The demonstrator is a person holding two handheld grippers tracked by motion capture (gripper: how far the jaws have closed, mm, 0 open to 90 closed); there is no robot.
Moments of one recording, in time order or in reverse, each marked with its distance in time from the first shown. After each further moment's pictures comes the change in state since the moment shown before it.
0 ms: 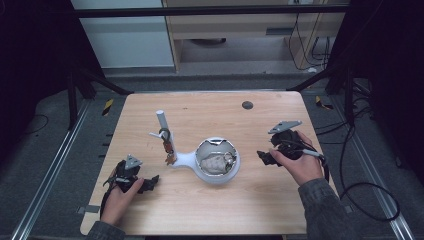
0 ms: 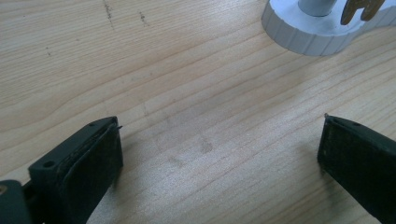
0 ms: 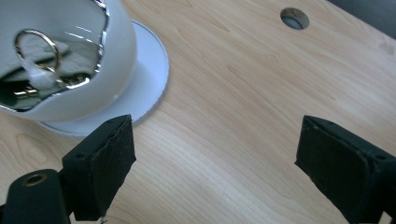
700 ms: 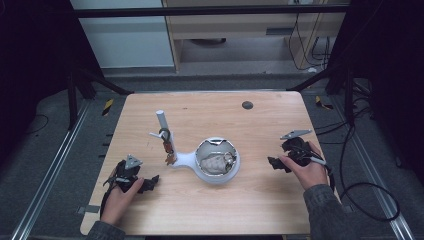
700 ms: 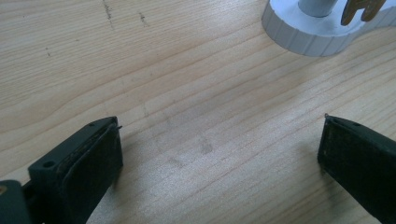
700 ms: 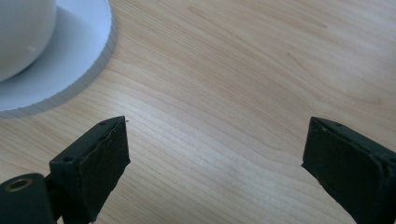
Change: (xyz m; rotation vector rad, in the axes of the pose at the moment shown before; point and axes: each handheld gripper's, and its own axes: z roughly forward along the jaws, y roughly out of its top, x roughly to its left) left arm 0.000 0.001 0.000 0.000 0.001 0.004; right arm -0.028 -0.048 0.030 0.066 -0.037 0.147
